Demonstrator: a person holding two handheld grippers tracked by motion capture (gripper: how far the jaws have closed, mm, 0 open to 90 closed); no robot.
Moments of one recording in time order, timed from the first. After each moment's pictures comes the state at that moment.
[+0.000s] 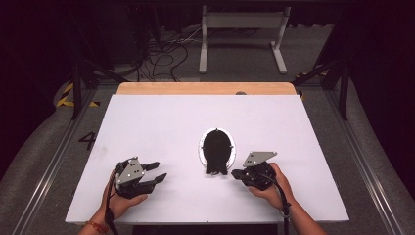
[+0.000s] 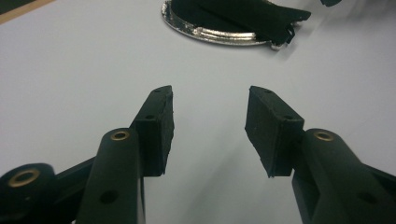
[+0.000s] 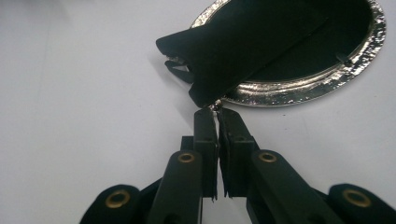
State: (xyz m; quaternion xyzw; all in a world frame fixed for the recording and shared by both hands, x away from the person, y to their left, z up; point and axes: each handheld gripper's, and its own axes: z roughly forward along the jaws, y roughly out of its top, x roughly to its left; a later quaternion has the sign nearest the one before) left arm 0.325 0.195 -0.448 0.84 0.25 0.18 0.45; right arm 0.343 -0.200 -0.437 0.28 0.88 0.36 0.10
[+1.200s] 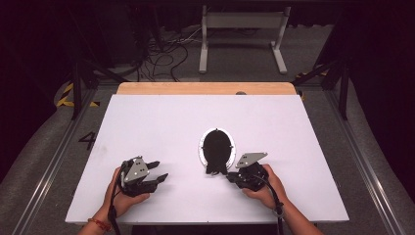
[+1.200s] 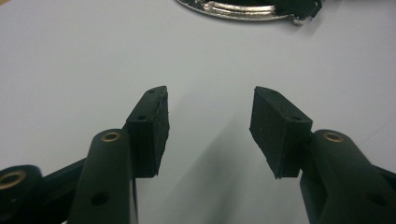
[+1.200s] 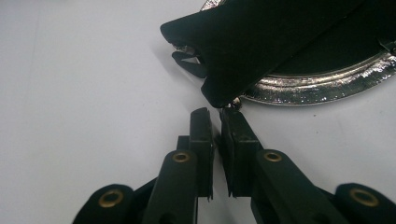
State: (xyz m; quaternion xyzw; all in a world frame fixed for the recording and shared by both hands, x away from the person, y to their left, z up) left arm 0.332 0.189 -0.457 0.85 0.25 0.18 0.42; right arm 0.347 -0.185 -0.451 0.29 0.89 0.35 0.09
